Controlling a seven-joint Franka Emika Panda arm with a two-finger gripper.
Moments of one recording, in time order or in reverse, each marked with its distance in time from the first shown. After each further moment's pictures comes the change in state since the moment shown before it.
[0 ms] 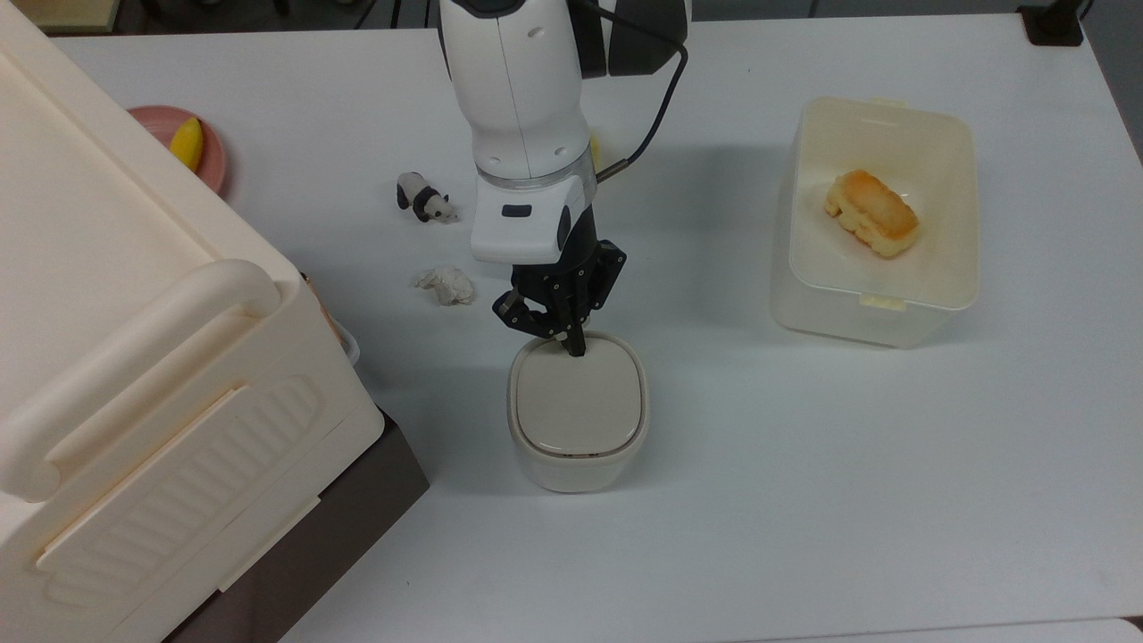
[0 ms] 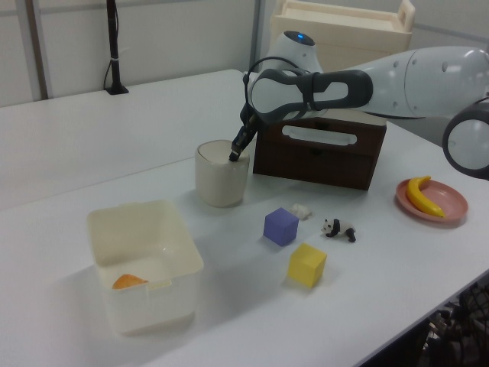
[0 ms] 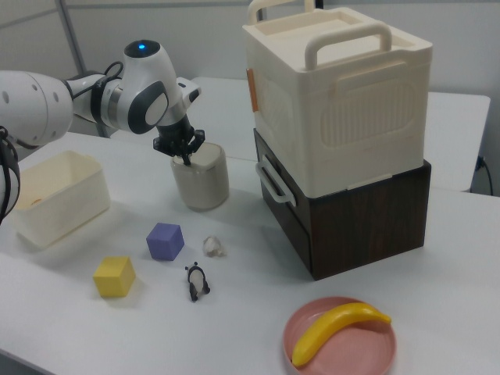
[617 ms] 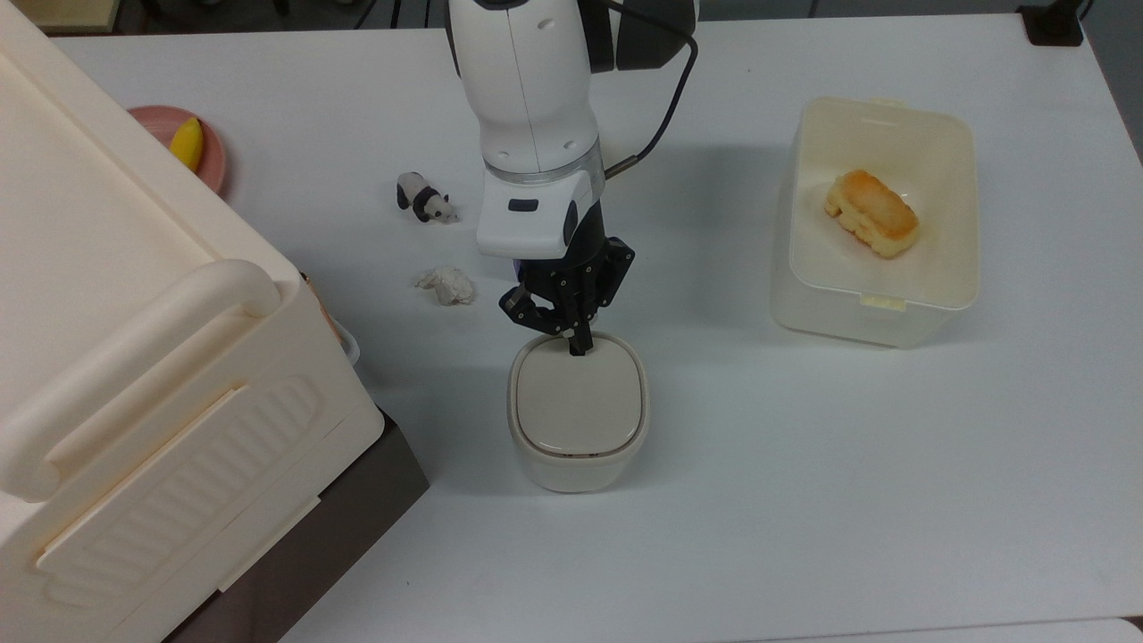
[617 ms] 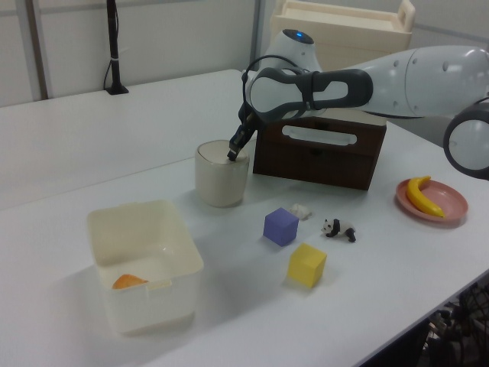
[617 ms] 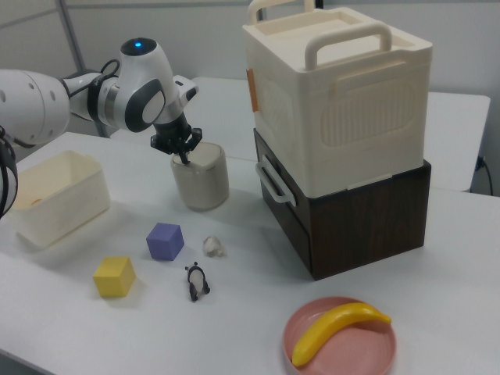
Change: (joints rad) arm 0.010 -0.007 -0.001 0.000 0.000 0.000 0.031
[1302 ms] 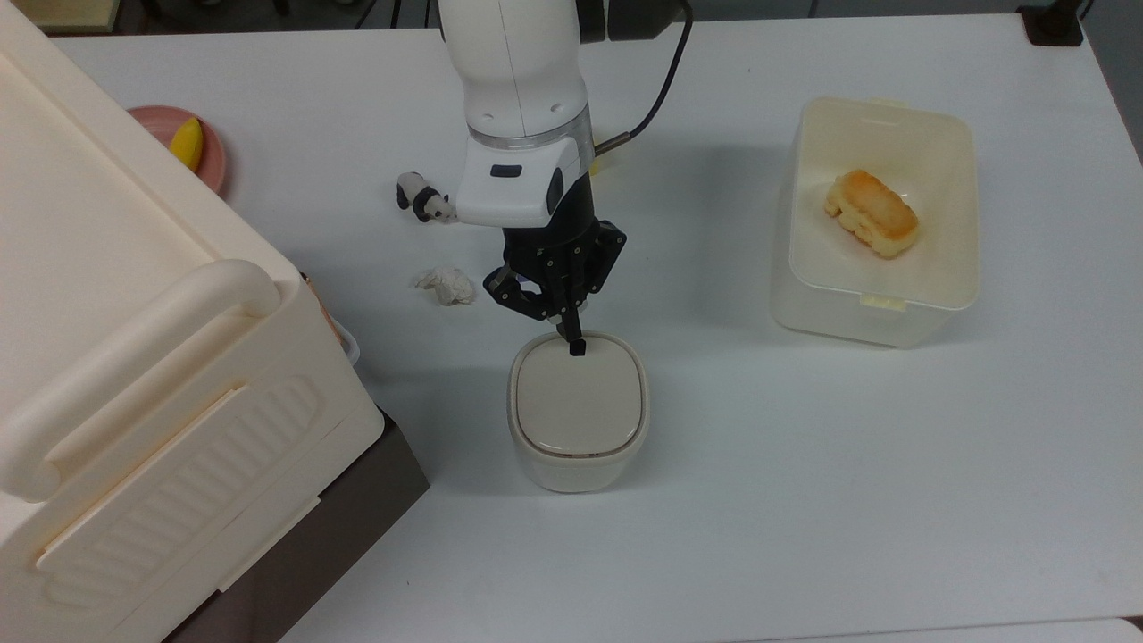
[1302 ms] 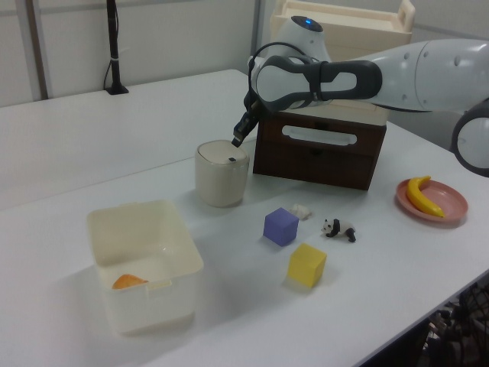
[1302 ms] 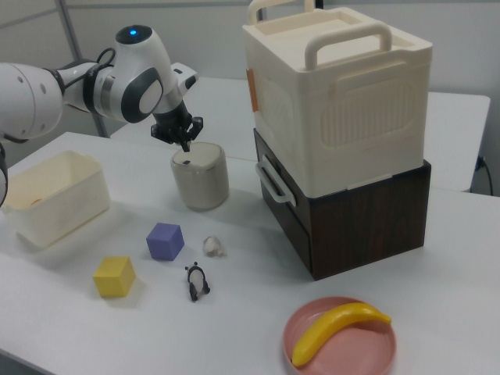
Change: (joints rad) arm 0.000 -0.042 -0.016 0.000 0.000 0.000 0.018
